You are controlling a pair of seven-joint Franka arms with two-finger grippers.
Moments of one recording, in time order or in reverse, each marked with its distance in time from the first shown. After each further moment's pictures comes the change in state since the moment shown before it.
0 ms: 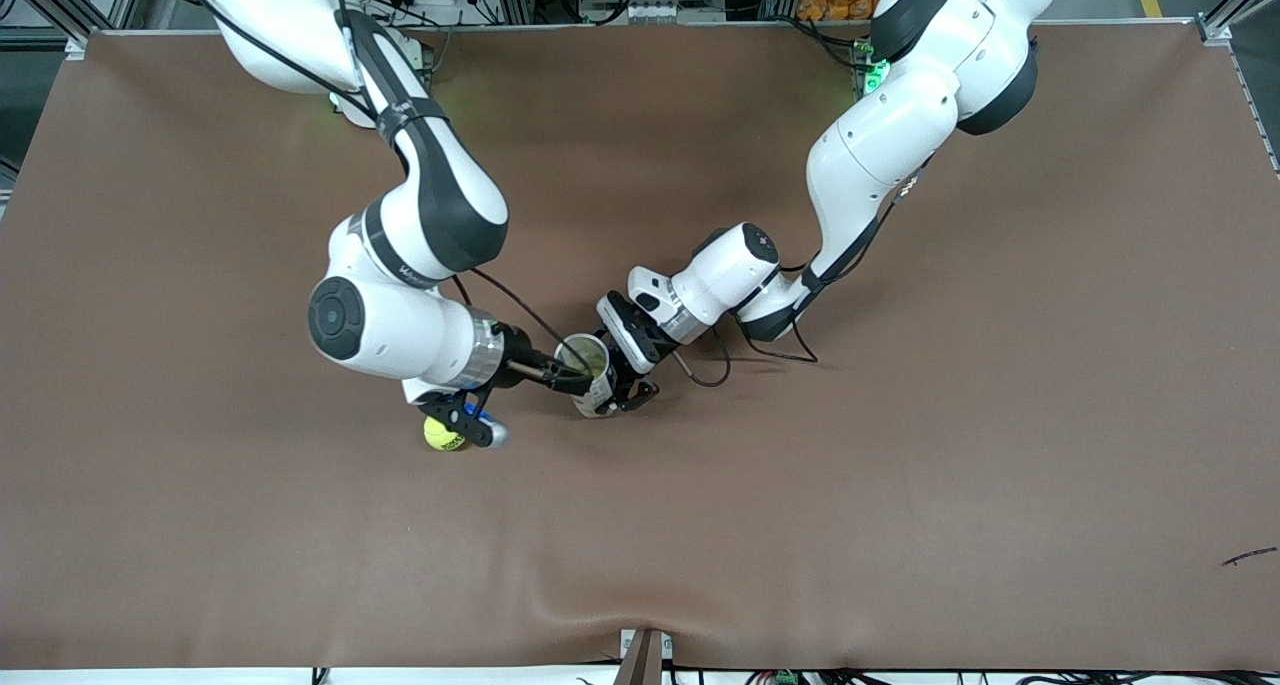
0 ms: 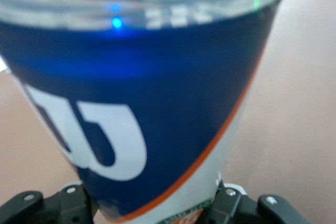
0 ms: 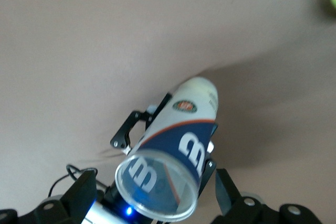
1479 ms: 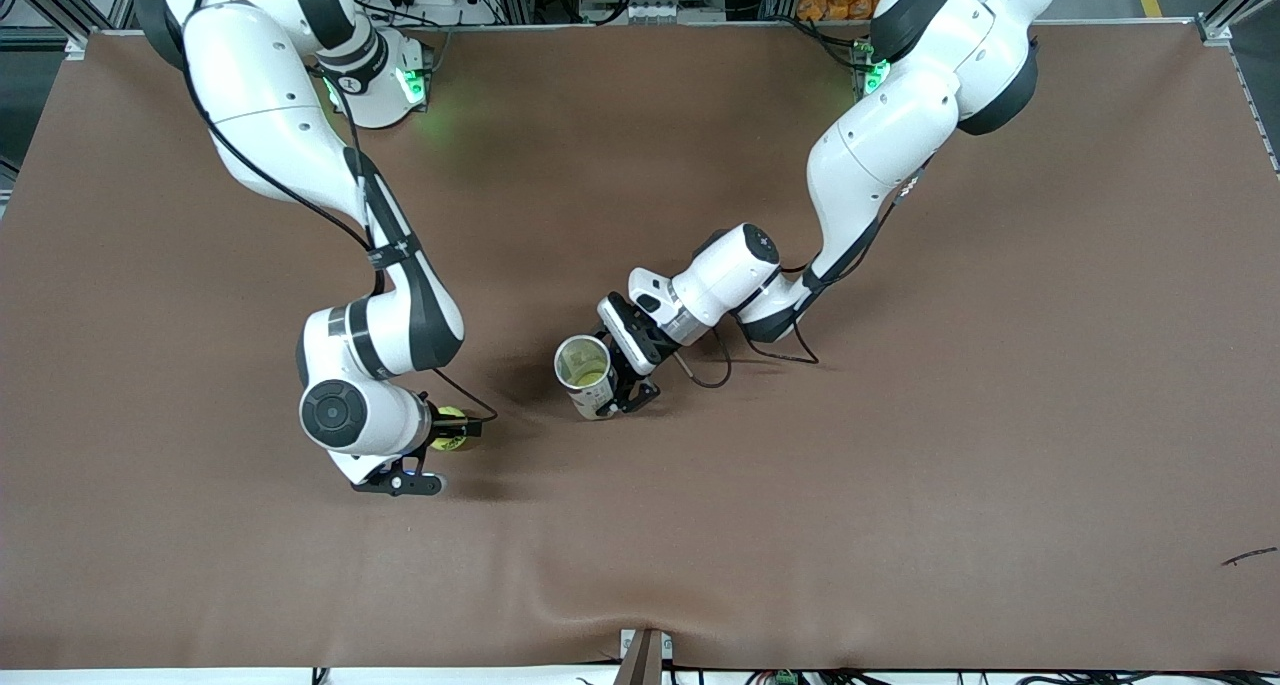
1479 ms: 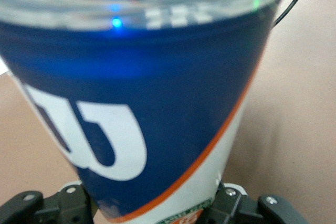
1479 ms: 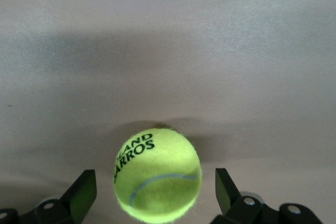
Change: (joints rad) left arm 0.000 0.000 0.002 0.004 0.000 0.001 0.000; right arm -0.142 0.216 0.012 -0.023 -0.443 0.060 -0.413
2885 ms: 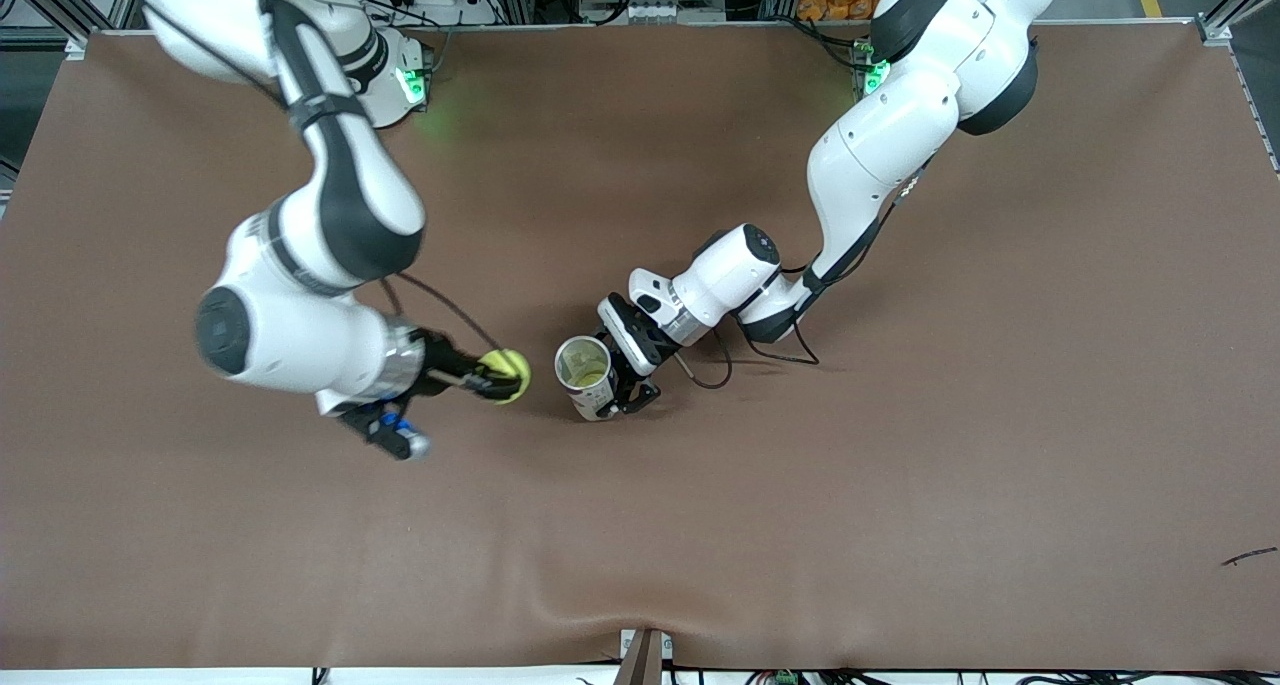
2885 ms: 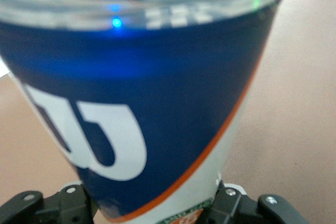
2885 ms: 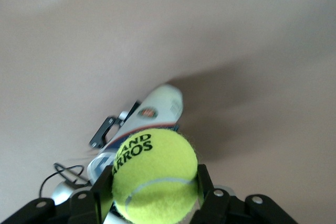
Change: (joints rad) left arm 0.000 0.000 0.002 0.004 0.000 0.001 0.000; right arm 0.088 -0.277 0.015 0.023 0.404 -0.184 0.461
